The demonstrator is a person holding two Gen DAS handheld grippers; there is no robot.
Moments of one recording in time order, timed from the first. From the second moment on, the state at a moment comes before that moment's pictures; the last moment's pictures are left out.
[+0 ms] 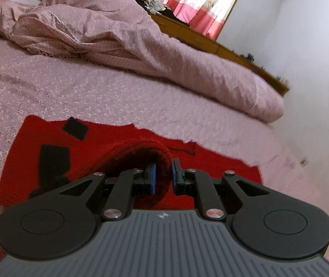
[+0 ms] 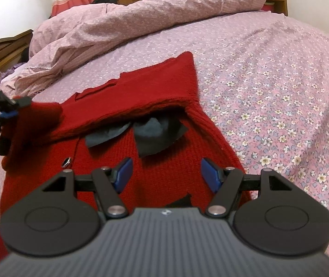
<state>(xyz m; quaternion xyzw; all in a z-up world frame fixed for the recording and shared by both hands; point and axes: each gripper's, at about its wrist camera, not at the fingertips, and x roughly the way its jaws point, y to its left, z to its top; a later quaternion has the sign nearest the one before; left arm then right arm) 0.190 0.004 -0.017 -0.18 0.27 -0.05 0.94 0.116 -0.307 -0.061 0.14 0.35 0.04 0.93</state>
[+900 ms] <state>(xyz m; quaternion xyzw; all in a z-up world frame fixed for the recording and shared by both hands) 0.128 0.064 -0.037 -0.08 0.41 0.05 0.91 0.132 -0.251 -0.034 0.09 0.33 0.12 0.93</state>
